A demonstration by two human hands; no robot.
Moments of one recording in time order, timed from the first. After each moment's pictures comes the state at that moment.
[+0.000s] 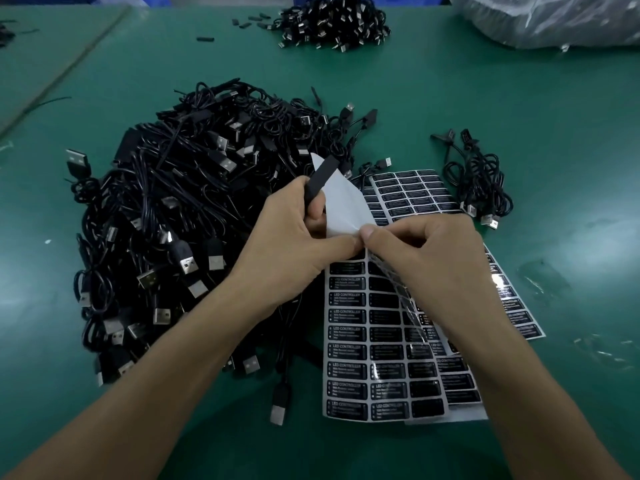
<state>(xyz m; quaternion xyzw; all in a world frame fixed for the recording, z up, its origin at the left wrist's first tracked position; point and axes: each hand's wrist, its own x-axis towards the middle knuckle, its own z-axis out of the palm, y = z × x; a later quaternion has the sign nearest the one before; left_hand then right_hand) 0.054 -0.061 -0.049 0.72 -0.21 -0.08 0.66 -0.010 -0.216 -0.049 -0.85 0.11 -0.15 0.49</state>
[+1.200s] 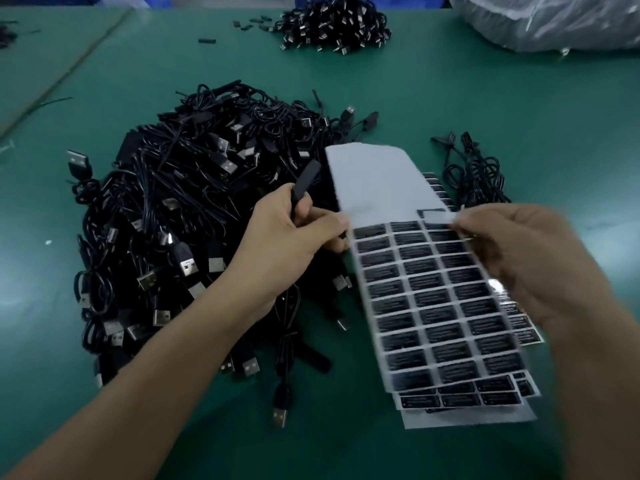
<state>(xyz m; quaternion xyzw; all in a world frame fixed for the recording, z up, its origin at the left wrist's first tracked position) 0.057 -0.055 -0.046 0.69 -0.12 -0.14 0.70 -0.016 -0.286 -0.035 -0.74 0.21 -0.06 0.64</state>
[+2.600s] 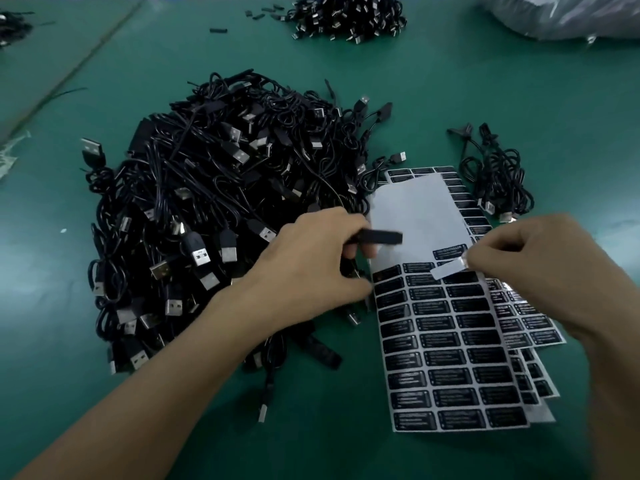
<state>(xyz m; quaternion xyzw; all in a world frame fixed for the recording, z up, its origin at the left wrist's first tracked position) 0.049 -0.053 -0.050 0.89 -0.31 -0.10 0.32 -0.028 -0.284 -0.033 -0.91 0.16 -0.03 0.38</state>
